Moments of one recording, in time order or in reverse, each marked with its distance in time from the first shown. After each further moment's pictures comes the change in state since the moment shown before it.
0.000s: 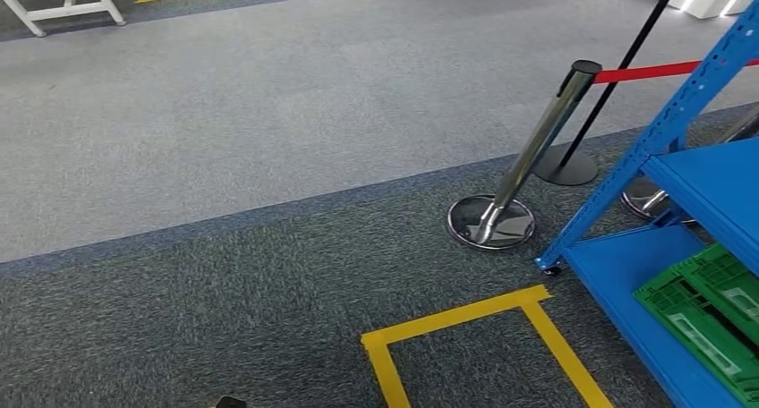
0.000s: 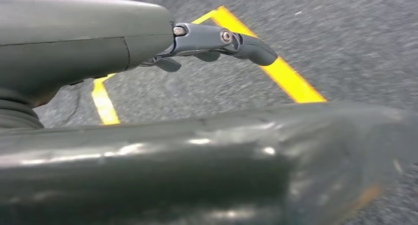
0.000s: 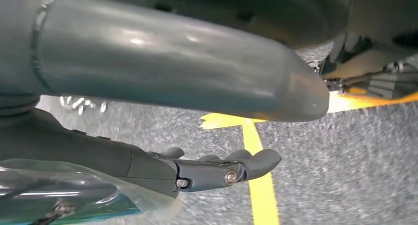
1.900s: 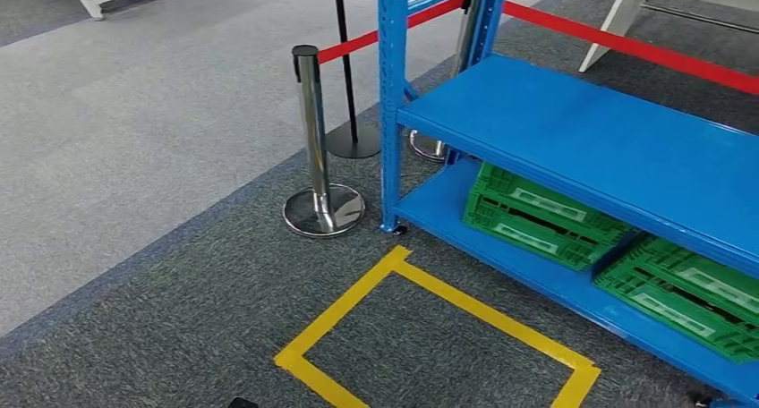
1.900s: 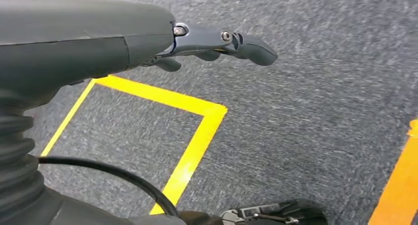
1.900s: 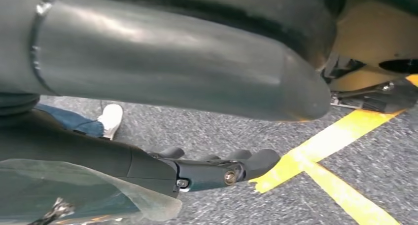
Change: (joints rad) left arm 0.003 -0.021 0.002 0.004 -0.056 0.006 0.009; right arm -0.001 0.005 -0.005 0.000 0.010 0.005 0.000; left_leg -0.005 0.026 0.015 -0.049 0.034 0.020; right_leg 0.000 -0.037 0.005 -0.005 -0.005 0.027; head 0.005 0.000
